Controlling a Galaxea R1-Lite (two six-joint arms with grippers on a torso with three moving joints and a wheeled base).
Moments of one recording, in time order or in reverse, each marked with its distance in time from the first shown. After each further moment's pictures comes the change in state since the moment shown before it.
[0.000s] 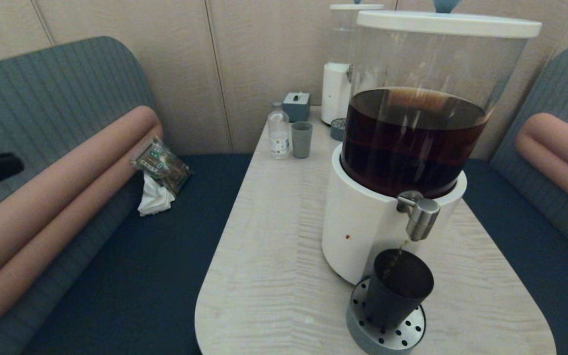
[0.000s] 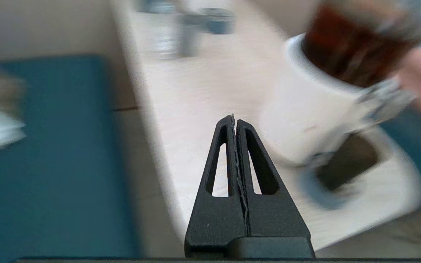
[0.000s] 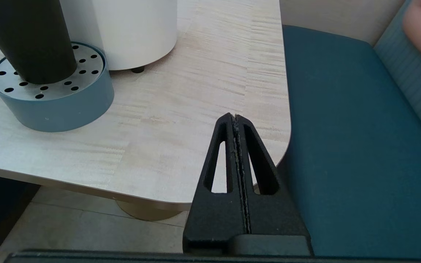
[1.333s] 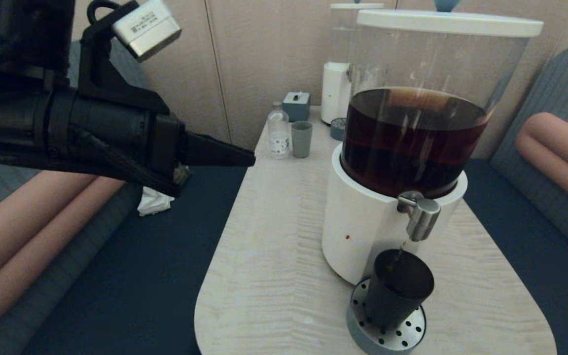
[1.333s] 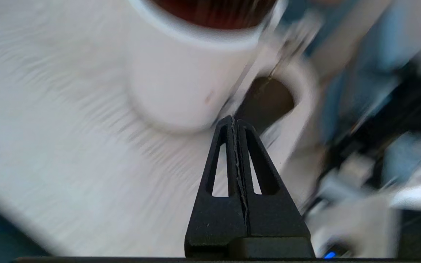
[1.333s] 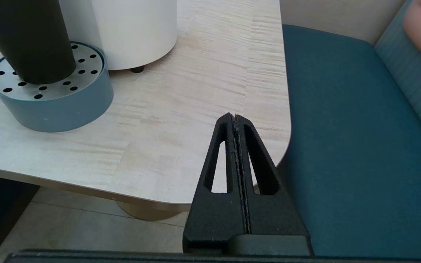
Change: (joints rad) left arm -0.387 0.640 -0.556 0.339 -0.201 0.314; right arm 0.000 0.000 0.000 0.000 0.000 0.000
